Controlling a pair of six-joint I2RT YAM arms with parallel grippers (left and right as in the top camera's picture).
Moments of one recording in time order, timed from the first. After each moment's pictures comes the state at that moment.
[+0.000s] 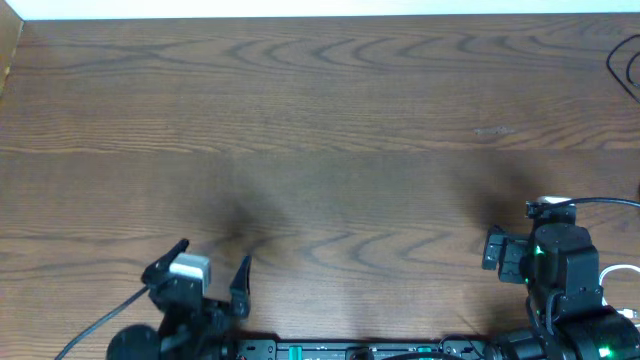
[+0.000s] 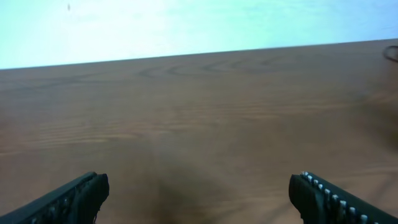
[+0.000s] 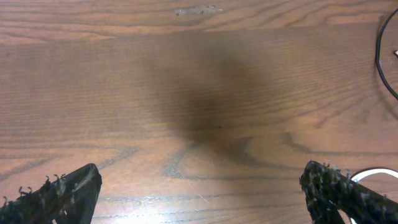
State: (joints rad) left arm 0.04 0.00 0.60 -0.89 0.28 0.05; right arm 0.22 0.55 0.72 -0.99 0.27 0.22
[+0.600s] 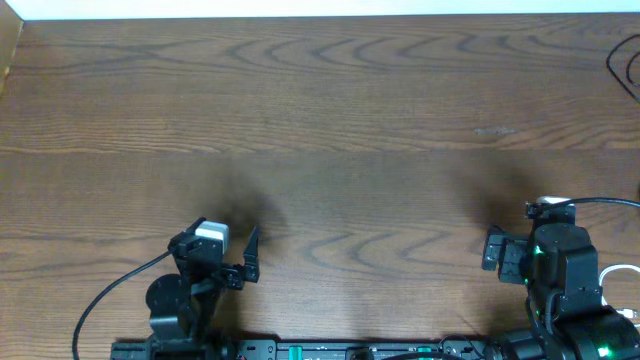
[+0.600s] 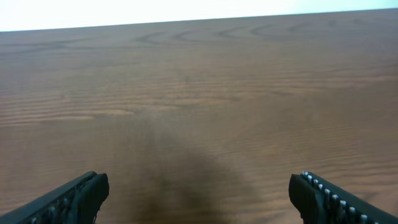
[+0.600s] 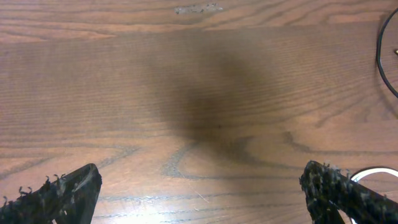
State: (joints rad) left arm 0.04 0.00 0.18 -0.53 0.25 0.07; right arm 0.22 0.55 0.71 -0.99 0.27 0.22
